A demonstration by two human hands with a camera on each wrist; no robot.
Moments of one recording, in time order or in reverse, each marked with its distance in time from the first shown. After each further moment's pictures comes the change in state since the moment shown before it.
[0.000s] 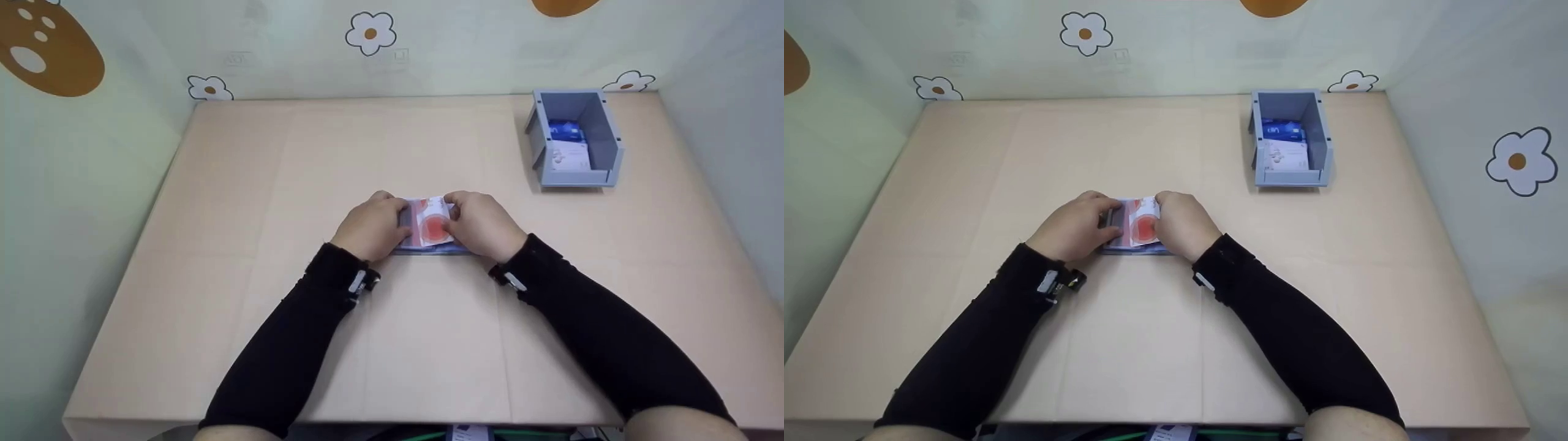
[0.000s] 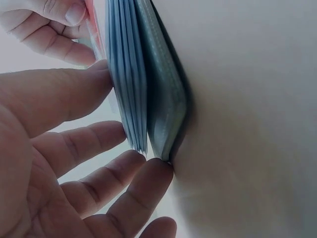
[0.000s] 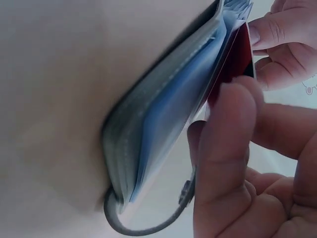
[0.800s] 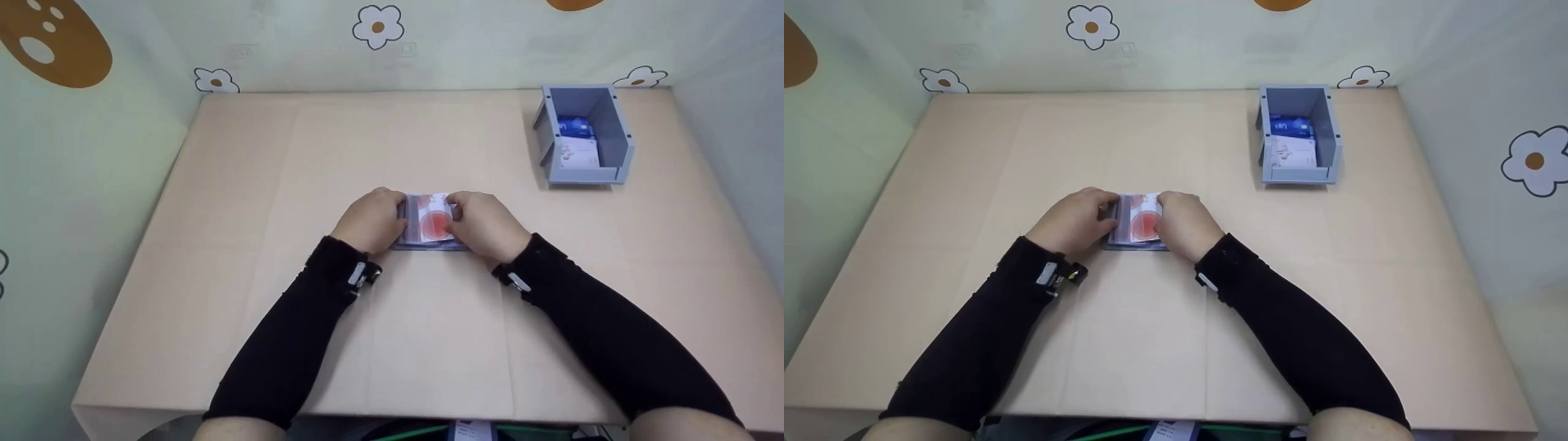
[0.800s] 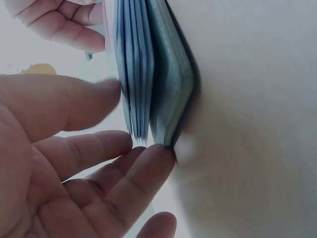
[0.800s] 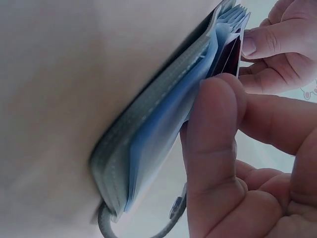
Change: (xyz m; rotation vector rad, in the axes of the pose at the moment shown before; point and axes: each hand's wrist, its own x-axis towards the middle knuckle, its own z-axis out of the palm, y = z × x) left_hand 0.000 -0.006 -0.007 -0.034 -0.031 -0.038; right_hand -0.004 -0.005 0.005 -0.004 -0.014 -0.022
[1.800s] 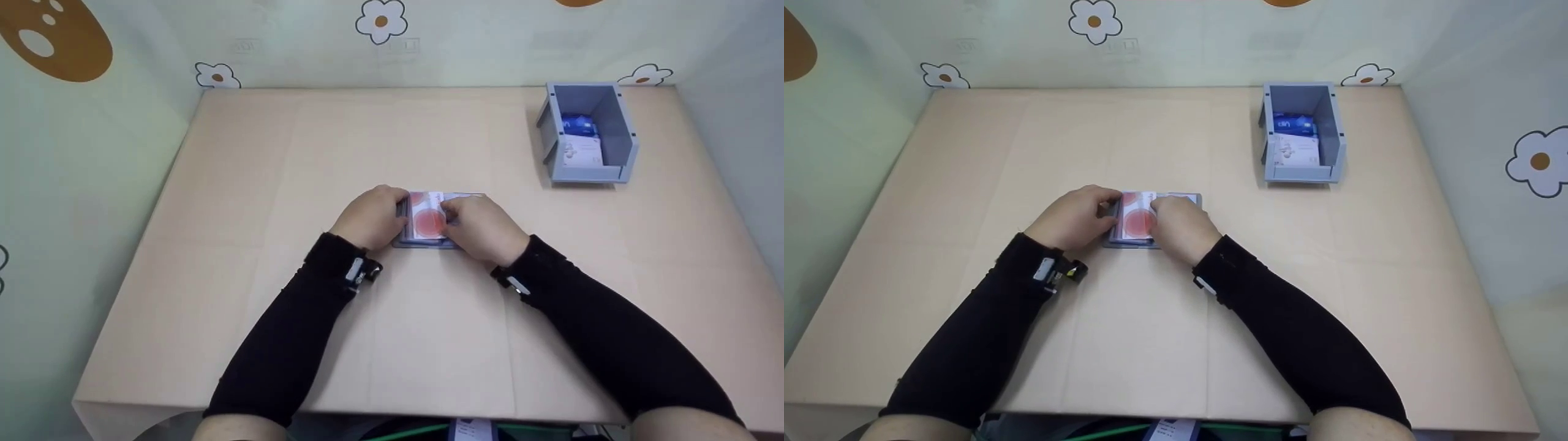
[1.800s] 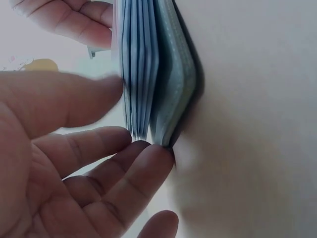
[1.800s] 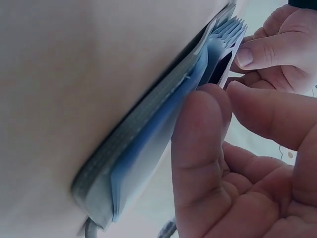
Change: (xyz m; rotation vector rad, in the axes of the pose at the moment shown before) left_hand 0.003 -0.005 0.001 -0.033 -0.003 0.014; right_hand -0.003 -0.003 0.005 -0.075 -0.002 -0.149
